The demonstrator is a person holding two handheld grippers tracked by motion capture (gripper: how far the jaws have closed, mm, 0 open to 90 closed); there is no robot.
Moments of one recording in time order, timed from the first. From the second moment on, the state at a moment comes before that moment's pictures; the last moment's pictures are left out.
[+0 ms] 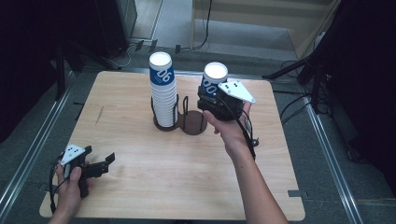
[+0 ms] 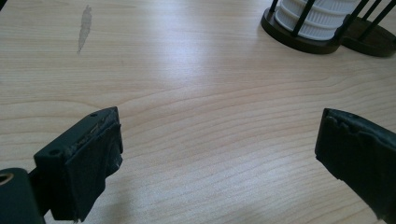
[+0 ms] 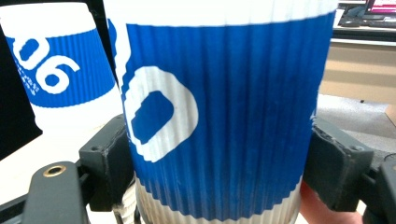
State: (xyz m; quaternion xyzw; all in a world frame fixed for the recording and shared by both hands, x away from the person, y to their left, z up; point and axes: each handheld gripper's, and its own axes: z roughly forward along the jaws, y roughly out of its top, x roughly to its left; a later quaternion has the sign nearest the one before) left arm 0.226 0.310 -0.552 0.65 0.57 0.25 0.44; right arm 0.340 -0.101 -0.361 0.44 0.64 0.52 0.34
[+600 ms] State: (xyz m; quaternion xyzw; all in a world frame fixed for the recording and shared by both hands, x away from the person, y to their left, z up) left arm 0.226 0.309 -0.552 0.65 0.56 0.24 0.45; right arm 0.328 -0.126 -0.392 0.45 0.64 0.51 0.34
